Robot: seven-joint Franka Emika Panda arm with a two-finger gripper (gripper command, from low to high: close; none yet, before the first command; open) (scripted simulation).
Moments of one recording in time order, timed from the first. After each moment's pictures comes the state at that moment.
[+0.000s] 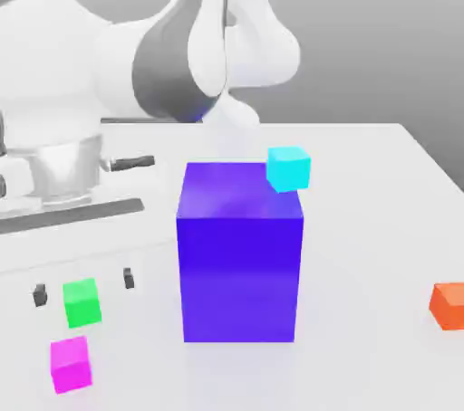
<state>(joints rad) 0.06 0.16 -0.40 -2.40 0.33 2.61 -0.11</state>
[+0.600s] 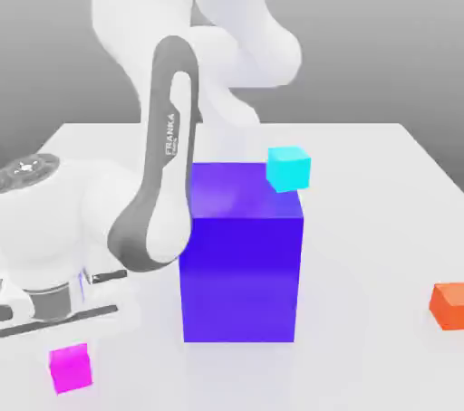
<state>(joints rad) -0.08 0.45 -0.32 -2.39 0.41 2.79 -0.30</state>
